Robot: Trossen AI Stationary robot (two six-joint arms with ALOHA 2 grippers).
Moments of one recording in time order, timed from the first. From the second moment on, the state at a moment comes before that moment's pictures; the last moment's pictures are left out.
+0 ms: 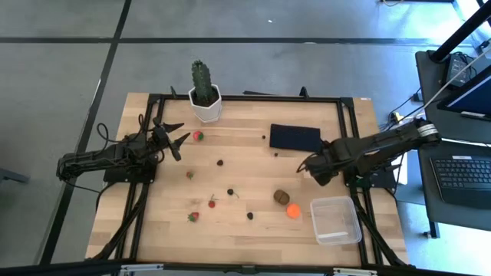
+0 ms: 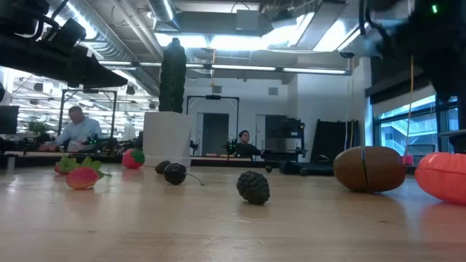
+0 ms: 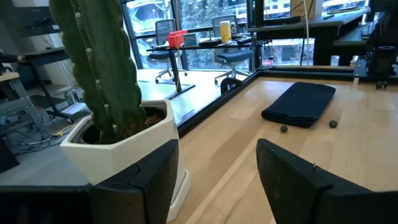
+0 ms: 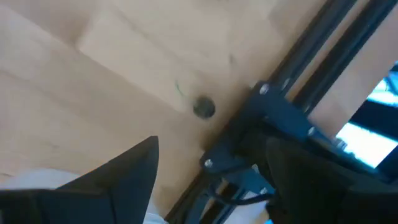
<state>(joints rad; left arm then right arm) 0.17 0.00 0.07 -0.16 -0.49 0.08 0.23 1.29 0.98 -1.52 0.09 1.17</state>
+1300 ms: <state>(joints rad) 0.17 0.00 0.07 -0.16 -0.49 0.06 0.22 1.39 0.76 -1.26 0.04 1.41</state>
